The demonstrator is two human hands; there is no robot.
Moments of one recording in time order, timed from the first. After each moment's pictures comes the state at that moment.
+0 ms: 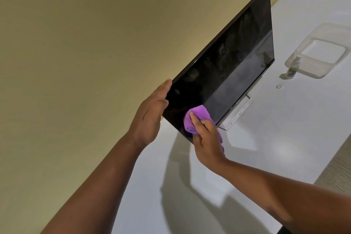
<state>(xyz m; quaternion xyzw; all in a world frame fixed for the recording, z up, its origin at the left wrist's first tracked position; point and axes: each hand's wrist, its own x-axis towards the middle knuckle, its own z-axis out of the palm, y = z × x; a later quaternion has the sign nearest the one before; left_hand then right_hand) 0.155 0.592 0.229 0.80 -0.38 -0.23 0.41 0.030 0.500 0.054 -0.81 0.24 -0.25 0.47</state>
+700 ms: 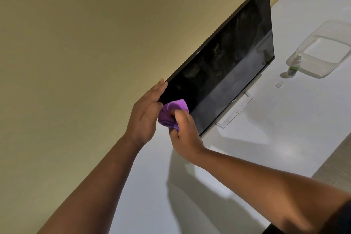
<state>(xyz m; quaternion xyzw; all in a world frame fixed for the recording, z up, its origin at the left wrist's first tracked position) 0.143 0.587 0.219 0.83 -0.36 -0.16 0.40 0.058 0.511 0.098 -0.78 0.15 -0.27 0.55</state>
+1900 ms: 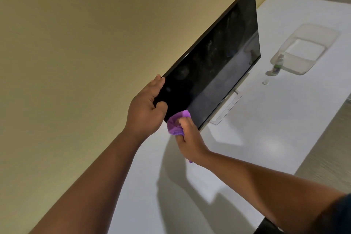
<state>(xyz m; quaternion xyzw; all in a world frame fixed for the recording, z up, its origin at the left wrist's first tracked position) 0.139 0.585 0.219 0.86 -0.37 -0.09 0.32 0.036 0.515 0.062 -0.79 0.17 -0.21 0.55</state>
